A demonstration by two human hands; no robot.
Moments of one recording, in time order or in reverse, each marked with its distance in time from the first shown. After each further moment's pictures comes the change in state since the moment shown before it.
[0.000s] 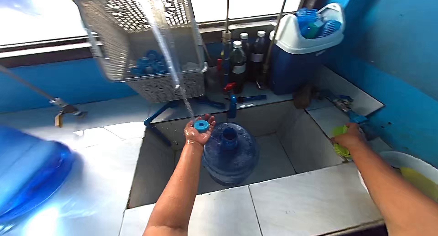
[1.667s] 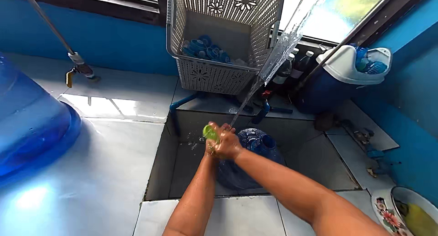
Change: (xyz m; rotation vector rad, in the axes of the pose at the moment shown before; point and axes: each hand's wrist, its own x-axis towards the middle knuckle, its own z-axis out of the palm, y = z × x) left_hand -0.046 0.024 -0.048 0.045 -0.077 0.102; right_hand -0.305 -0.315 0.214 -0.153 -0.429 -1.066
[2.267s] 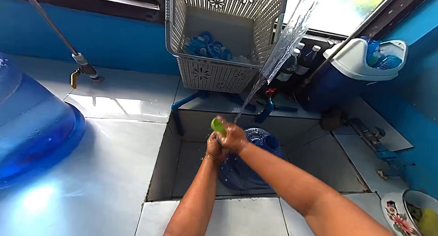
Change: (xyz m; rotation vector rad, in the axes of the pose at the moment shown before) left_hand 0.053 -0.012 -0.063 -0.120 -0.187 -0.153; right_hand 0.009 0.017 -0.007 0.055 0.047 0.003
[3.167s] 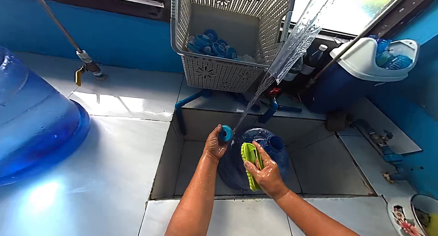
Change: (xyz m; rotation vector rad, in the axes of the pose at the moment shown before) left_hand -0.003 0.029 0.011 0.098 0.173 -0.054; right_hand -0.122 0.036 0.015 0.562 0.371 0.033
